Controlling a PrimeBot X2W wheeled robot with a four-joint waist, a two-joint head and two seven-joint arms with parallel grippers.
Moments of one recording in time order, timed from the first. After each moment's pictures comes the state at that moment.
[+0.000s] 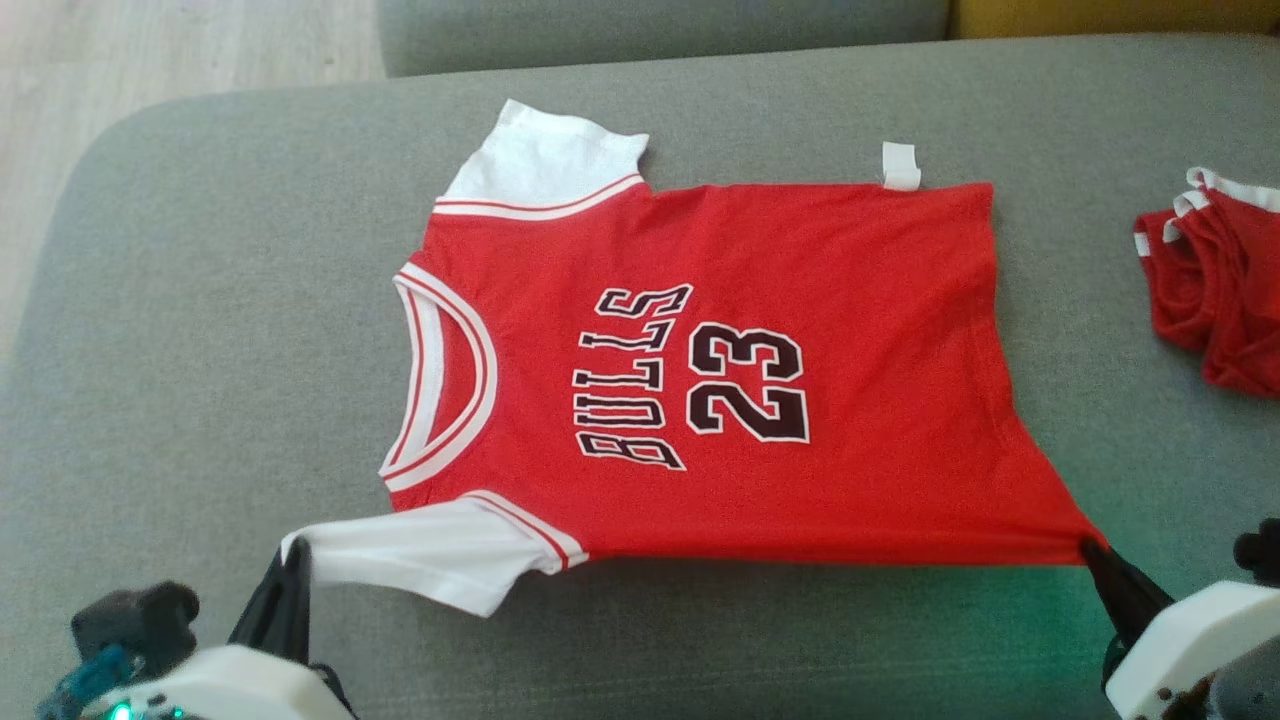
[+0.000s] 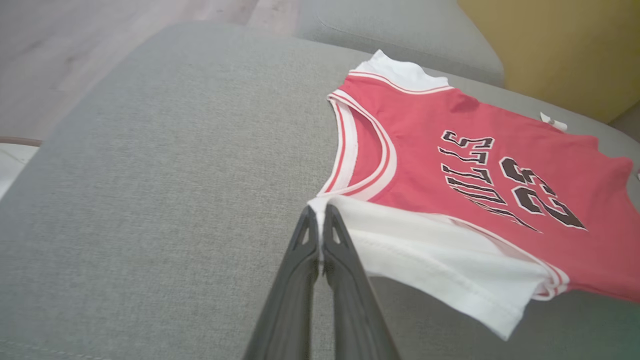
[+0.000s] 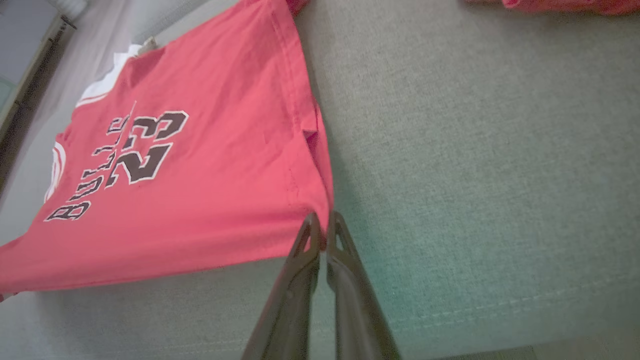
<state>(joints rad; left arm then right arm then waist) 0.32 0.16 -0.08 -0.32 -0.37 0.21 0.23 0.21 -0.07 -0.20 -0.12 0.48 0.13 0.60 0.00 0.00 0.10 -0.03</state>
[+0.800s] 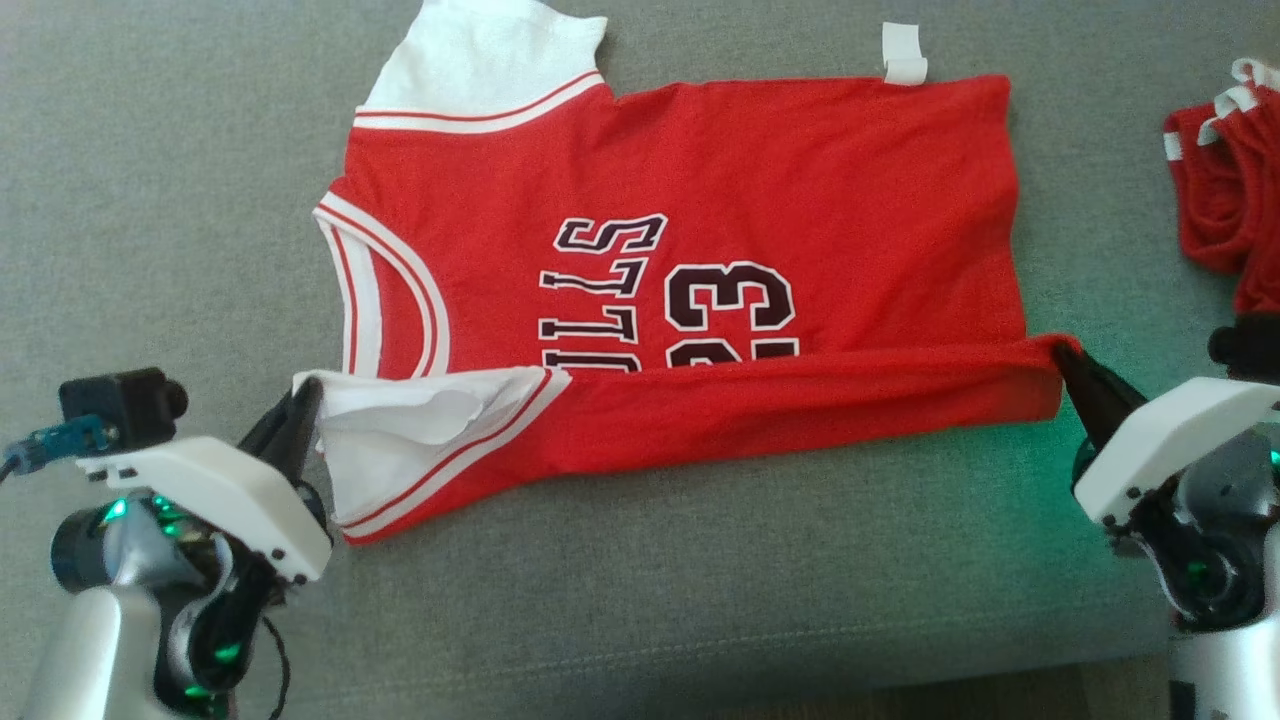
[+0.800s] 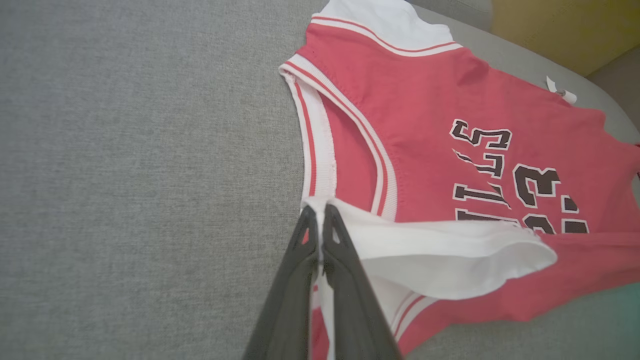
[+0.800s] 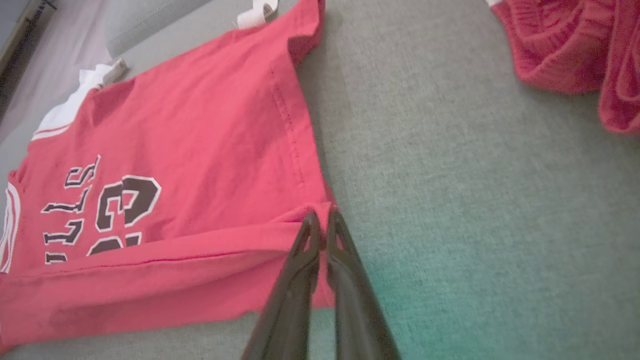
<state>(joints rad) -0.08 0.25 -0.08 -0.08 -0.55 0.07 0.43 -0.16 -0.08 -0.17 0.01 0.42 0.13 0.70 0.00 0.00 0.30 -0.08</state>
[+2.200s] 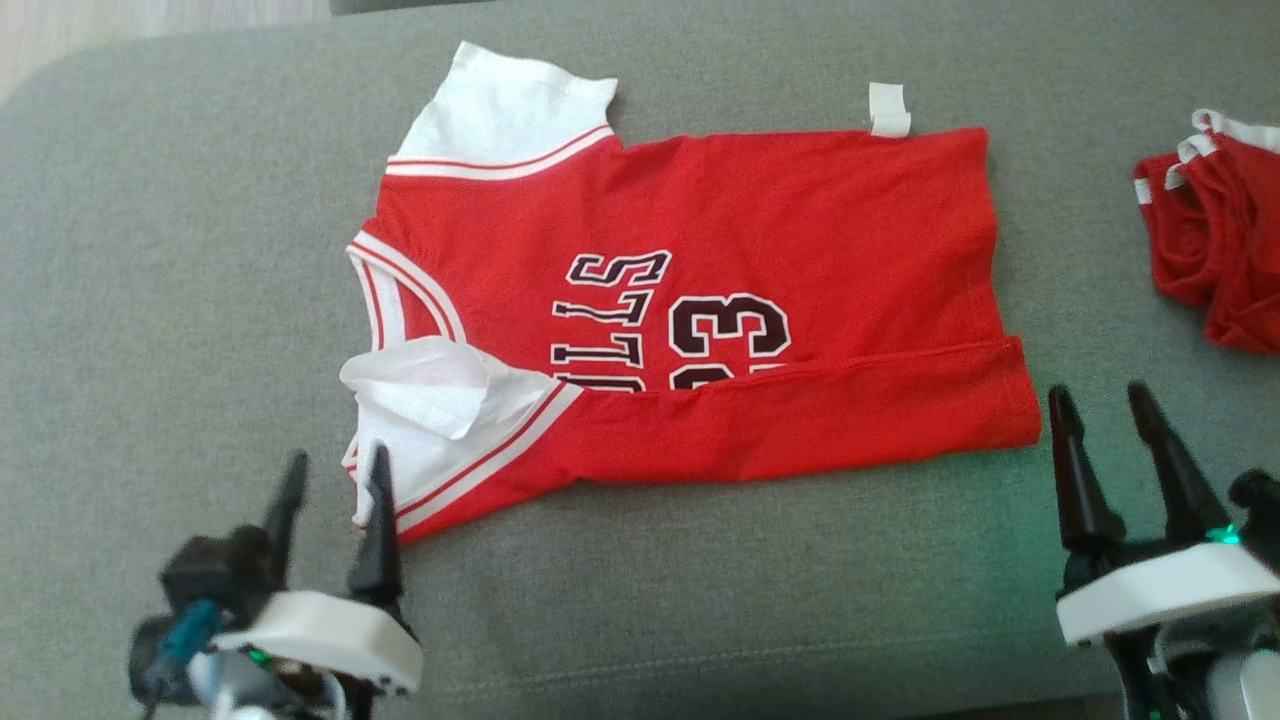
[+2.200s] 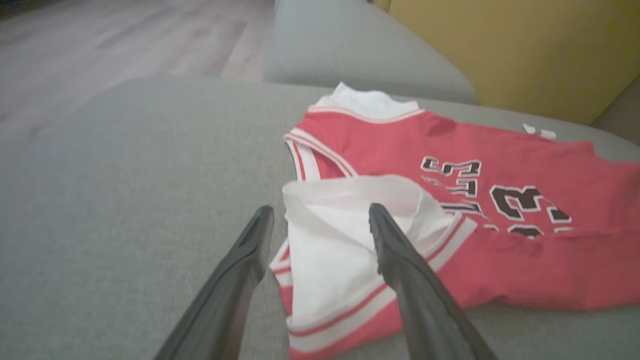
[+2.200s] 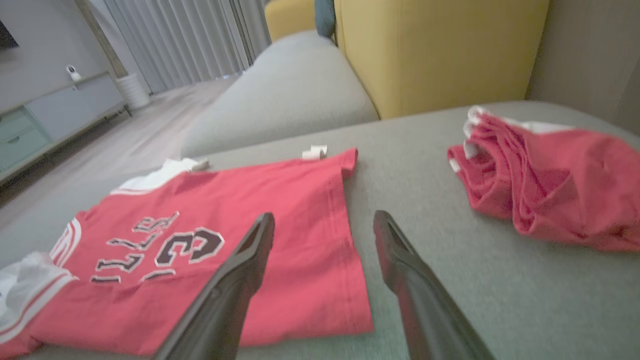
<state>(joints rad) 0.10 0.15 -0.20 -0.05 -0.29 0.17 -0.09 0.08 -0.13 -0.03 -0.08 0.33 0.13 0.02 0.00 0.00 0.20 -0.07</state>
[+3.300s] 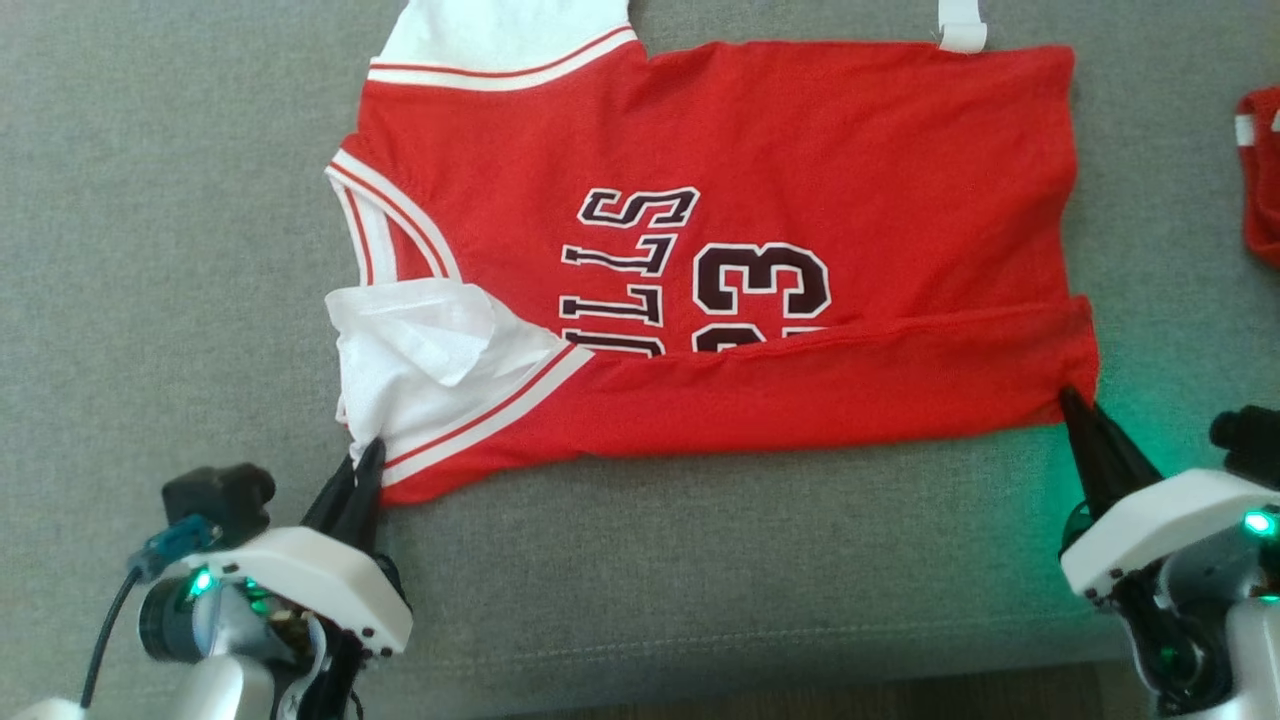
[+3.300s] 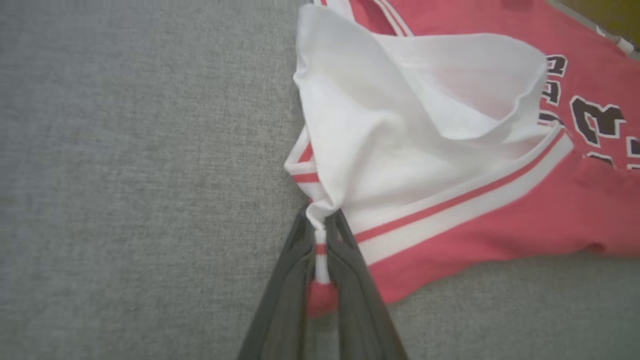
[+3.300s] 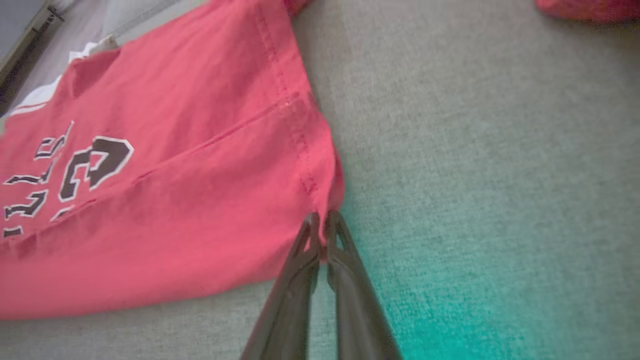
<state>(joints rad) 0.01 0.18 -0.20 0.02 -0.45 0.09 0.15 -0.03 -0.11 -0.10 0.04 0.43 0.13 0.34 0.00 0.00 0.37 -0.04</state>
